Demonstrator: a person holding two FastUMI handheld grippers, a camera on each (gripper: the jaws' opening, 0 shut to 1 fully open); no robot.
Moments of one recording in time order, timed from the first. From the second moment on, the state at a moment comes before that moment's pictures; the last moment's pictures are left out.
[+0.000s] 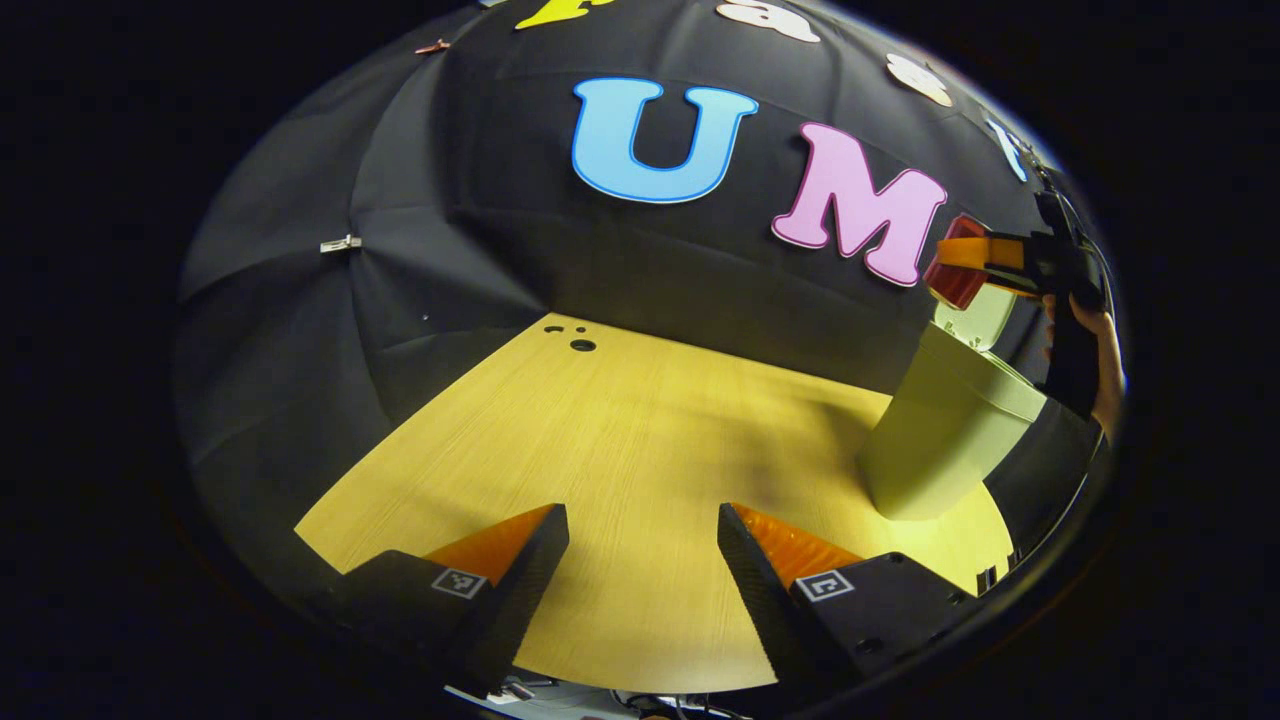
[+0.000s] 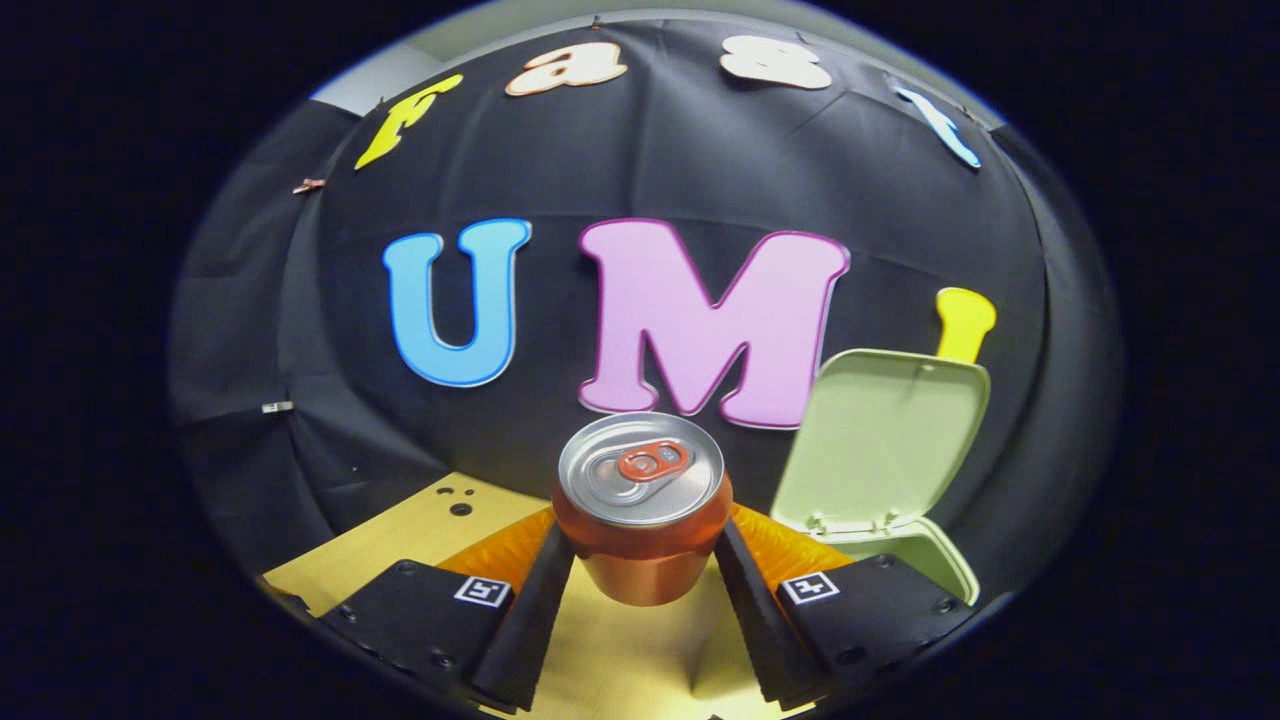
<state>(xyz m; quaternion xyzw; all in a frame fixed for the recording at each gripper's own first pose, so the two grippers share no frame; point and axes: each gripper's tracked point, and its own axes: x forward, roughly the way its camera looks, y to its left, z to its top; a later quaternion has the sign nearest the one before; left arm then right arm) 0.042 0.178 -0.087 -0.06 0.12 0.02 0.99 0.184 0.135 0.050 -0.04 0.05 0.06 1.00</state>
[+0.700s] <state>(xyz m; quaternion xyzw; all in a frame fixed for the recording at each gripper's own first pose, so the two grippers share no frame) 0.073 0.123 -0.081 -0.03 0.14 -0.02 0.99 0.179 -0.012 0.037 -0.02 0.07 -0.05 1.00</state>
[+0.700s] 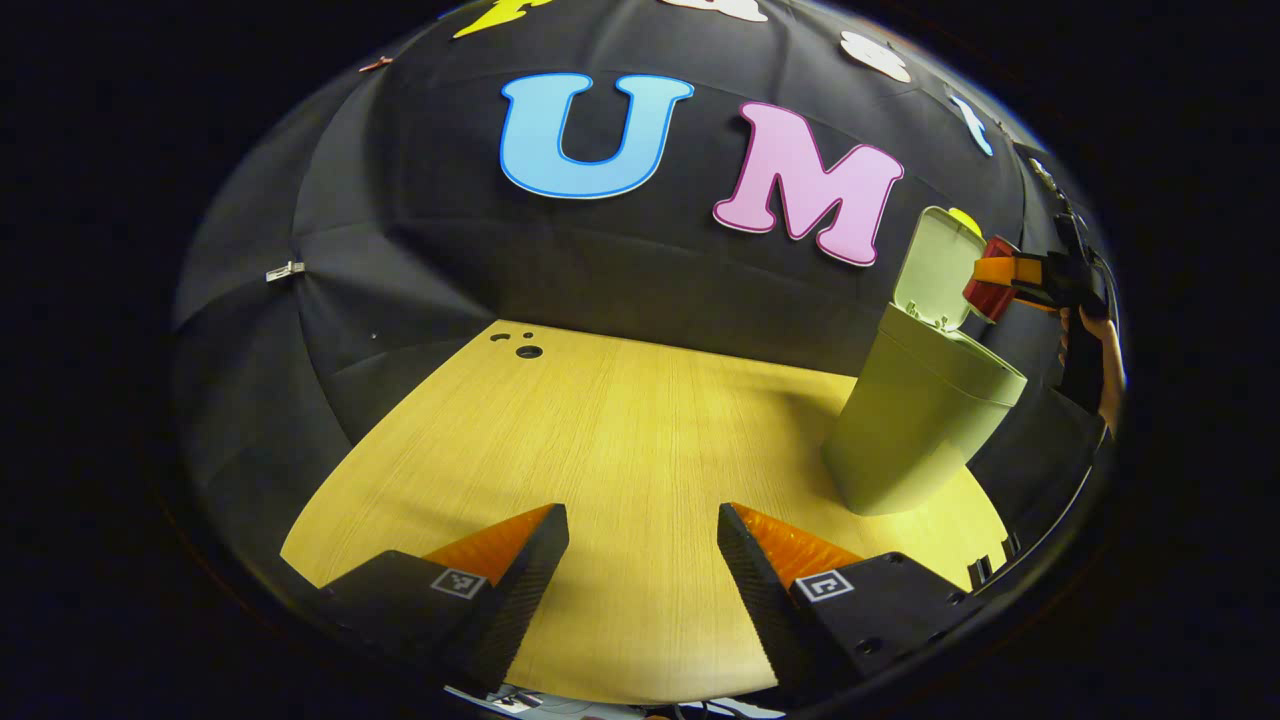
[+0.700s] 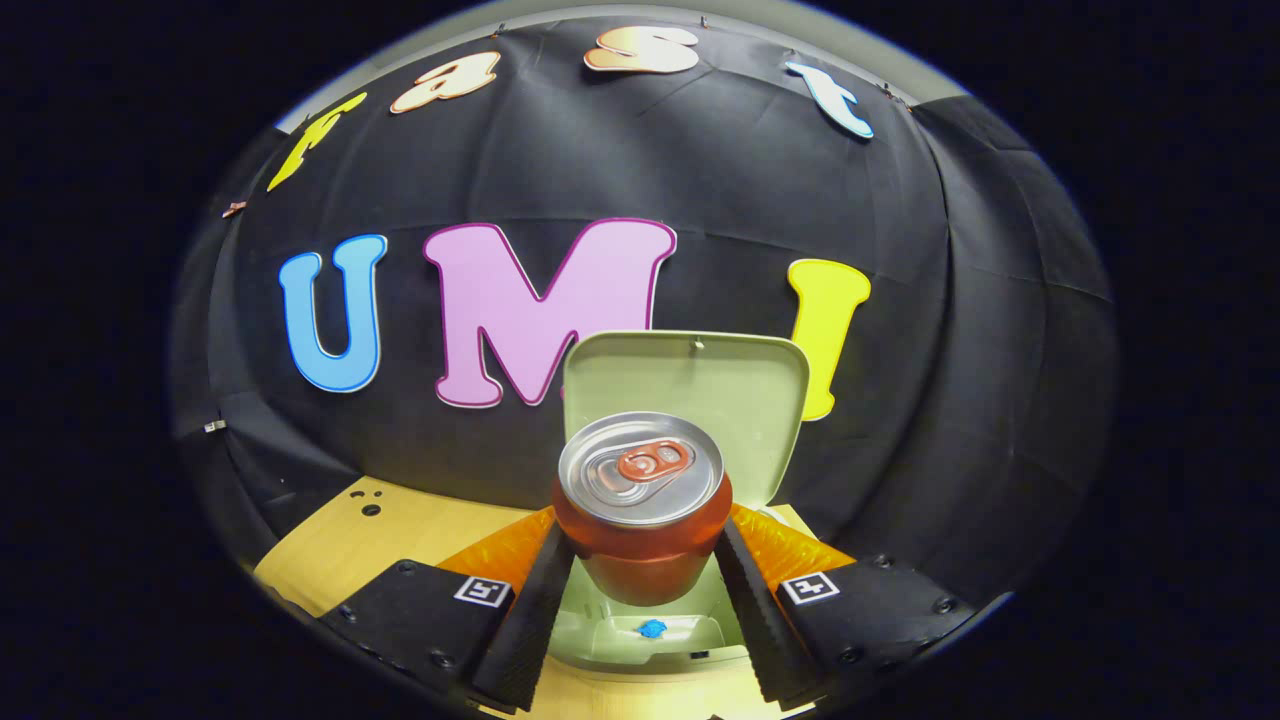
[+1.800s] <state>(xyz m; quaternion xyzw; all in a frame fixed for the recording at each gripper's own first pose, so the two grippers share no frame) 0.111 0.060 -0.078 -0.03 0.16 -0.03 0.99 0.206 -0.036 0.078 0.00 0.04 -0.02 1.00</state>
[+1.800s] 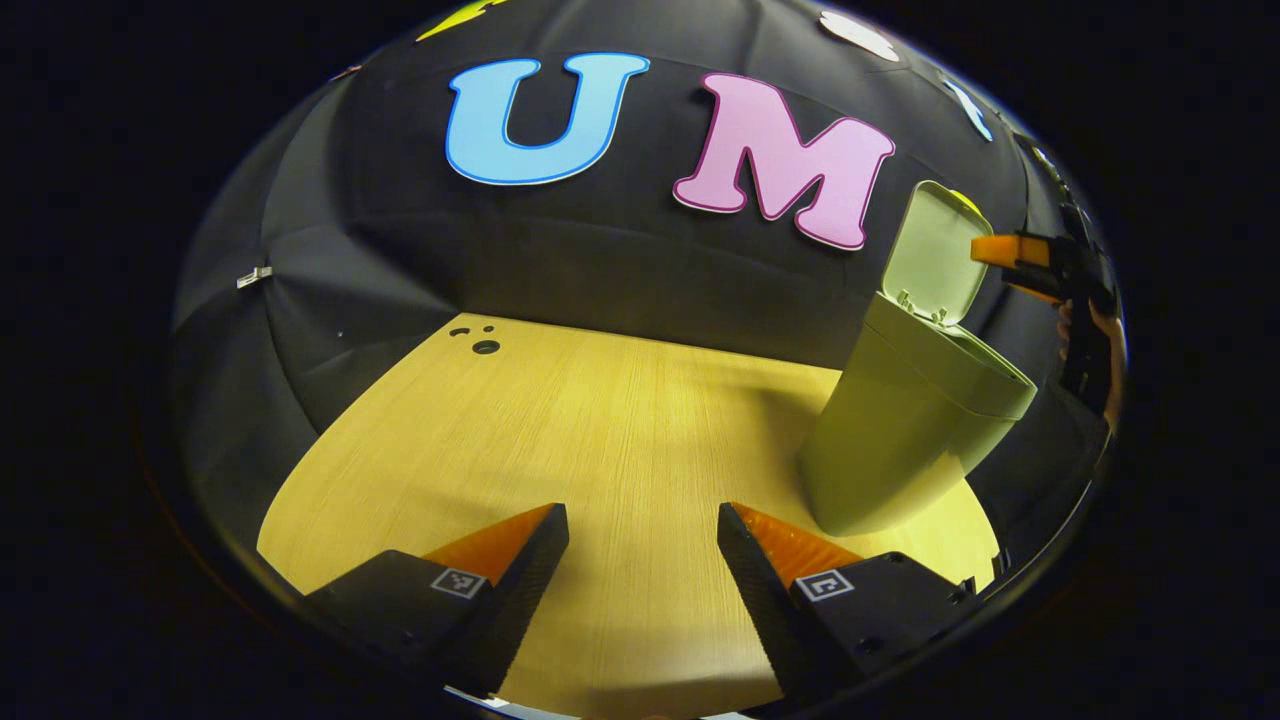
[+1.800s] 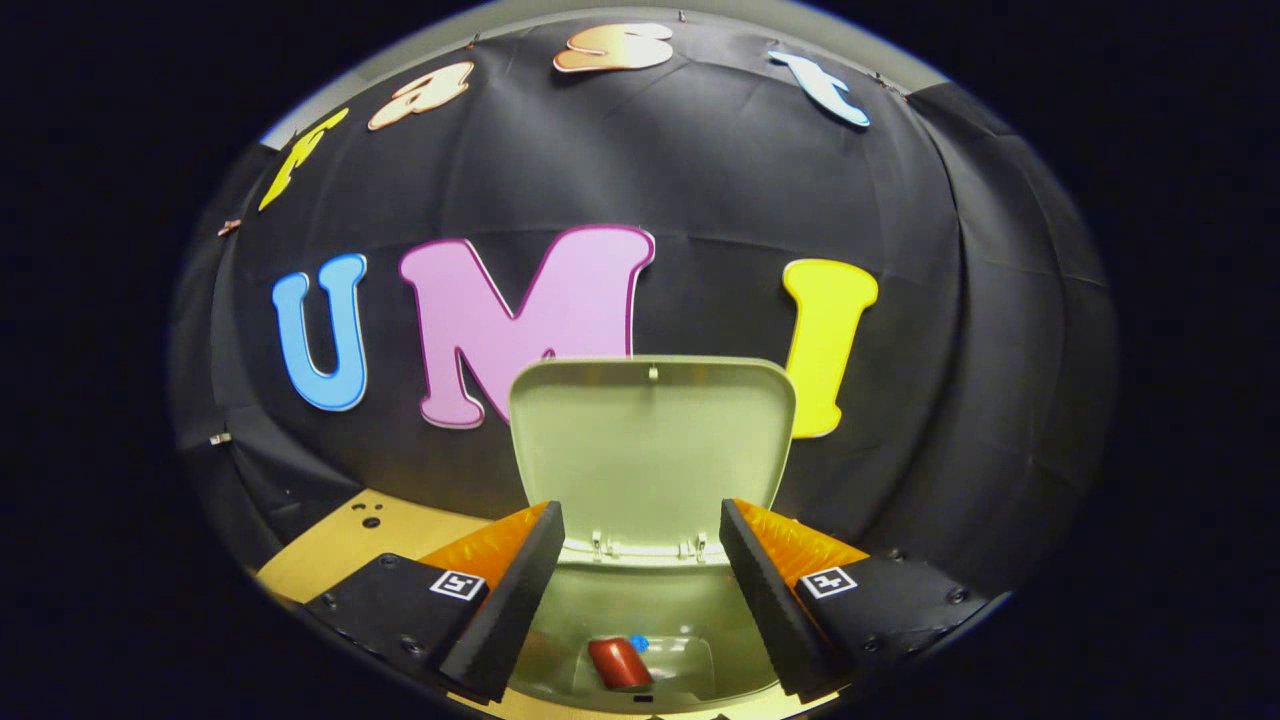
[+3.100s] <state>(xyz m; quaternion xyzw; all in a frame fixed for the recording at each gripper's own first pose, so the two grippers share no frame) 0.080 0.083 -0.104 -0.06 0.17 0.08 0.98 0.302 -0.037 0.149 0.00 0.00 -0.01 1.00</state>
